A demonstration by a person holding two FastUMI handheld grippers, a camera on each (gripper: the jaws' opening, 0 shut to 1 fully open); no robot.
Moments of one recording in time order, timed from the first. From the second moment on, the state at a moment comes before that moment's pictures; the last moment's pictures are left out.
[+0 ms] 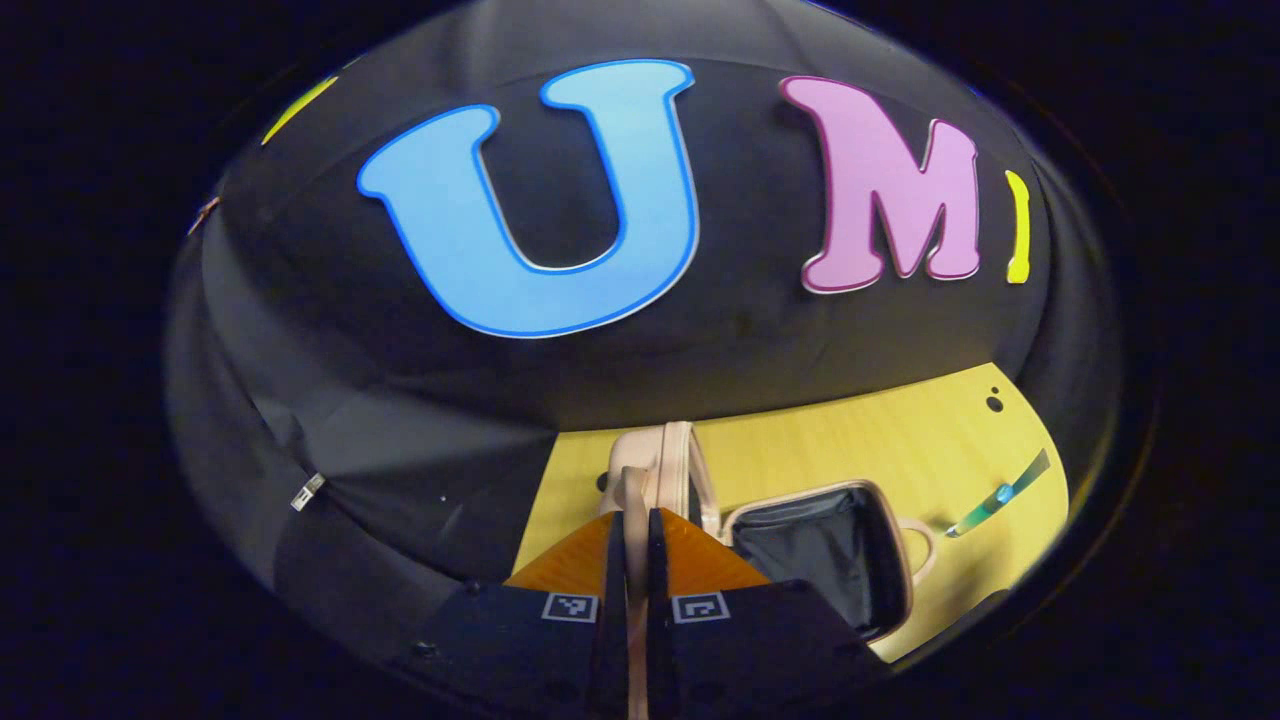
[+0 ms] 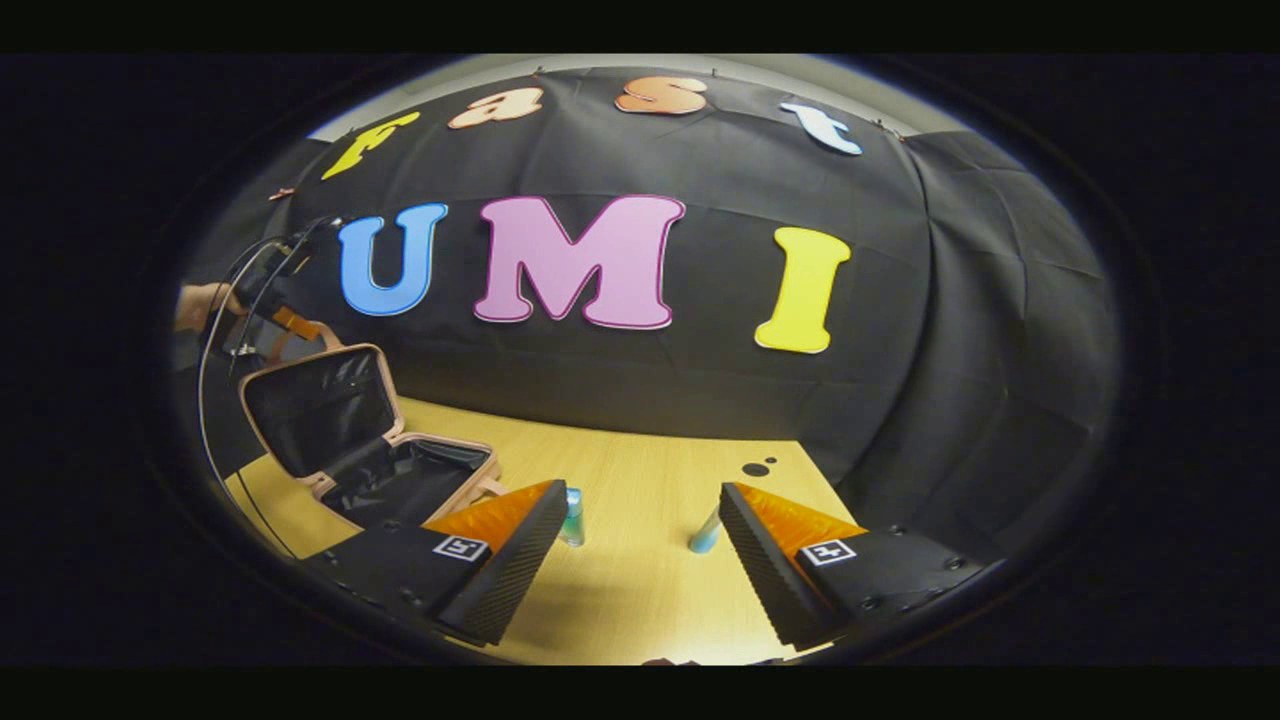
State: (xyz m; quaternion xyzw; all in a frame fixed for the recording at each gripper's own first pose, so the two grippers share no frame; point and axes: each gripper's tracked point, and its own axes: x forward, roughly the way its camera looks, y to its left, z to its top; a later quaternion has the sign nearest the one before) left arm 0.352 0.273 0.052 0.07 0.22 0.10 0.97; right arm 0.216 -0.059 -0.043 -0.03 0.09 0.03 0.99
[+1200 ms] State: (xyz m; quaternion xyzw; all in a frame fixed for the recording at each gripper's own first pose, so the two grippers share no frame) left arm 0.382 0.400 -0.098 0.03 0.18 0.17 0.97; right arm 0.215 -0.060 -0.088 0.01 0.14 -0.05 0.99
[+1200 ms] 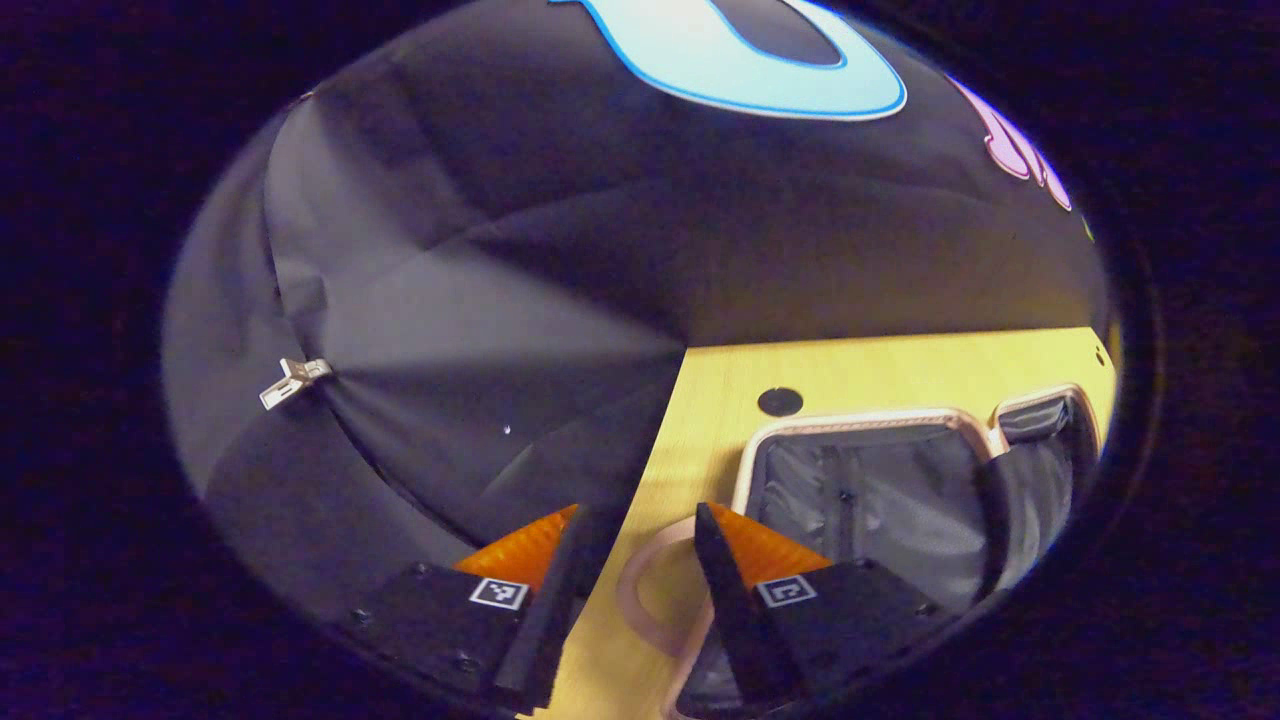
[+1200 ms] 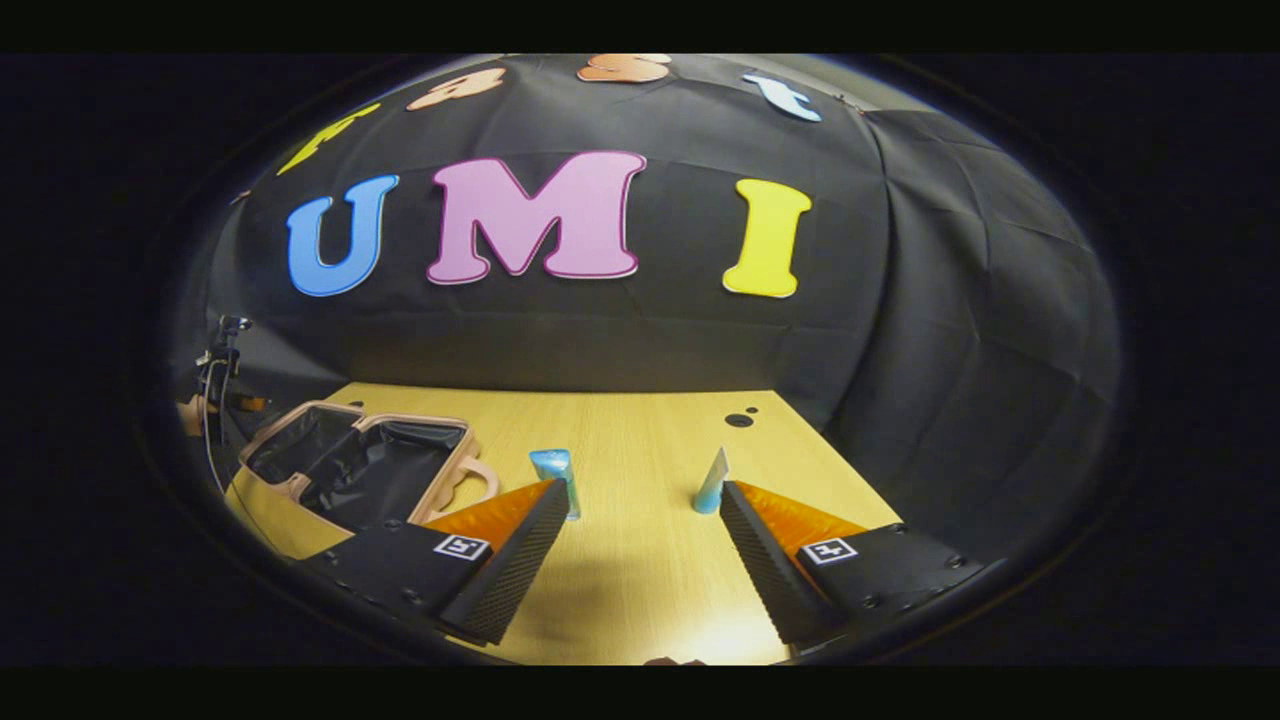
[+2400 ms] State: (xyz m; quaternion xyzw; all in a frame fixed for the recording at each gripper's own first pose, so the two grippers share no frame) left arm 0.334 -0.223 -0.093 0.01 0.08 -0.19 0.98; right arm 0.228 -0.145 -0.108 0.03 0.14 -0.08 0.99
